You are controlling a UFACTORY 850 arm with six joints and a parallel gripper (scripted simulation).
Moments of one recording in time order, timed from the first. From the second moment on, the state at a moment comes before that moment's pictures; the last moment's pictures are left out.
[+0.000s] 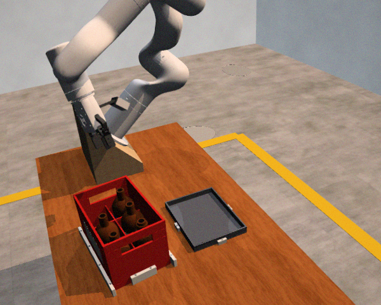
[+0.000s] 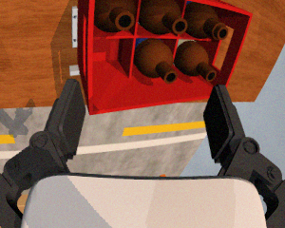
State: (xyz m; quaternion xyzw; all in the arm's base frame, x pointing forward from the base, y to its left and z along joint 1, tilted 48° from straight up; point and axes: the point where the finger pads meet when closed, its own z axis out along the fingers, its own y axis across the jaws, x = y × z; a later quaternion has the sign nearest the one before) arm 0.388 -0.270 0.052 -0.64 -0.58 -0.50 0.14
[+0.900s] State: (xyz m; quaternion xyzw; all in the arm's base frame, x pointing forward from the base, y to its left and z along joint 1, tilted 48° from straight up) arm 0.419 -0.277 0.028 -0.58 -0.65 -0.47 0.13
